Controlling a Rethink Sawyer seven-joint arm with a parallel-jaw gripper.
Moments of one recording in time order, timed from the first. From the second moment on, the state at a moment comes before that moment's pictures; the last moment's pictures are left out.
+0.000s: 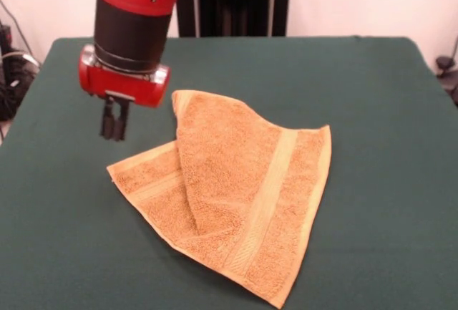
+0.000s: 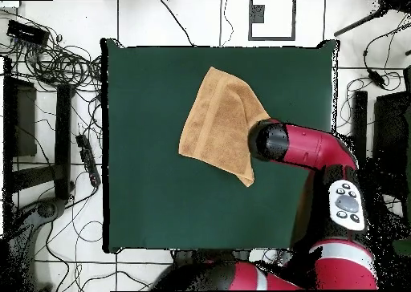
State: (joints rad) arm -0.29 -0.44 -0.13 1.38 -0.19 0.43 1.62
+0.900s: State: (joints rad) arm -0.15 -0.40 -0.12 1.41 -0.20 0.43 1.62
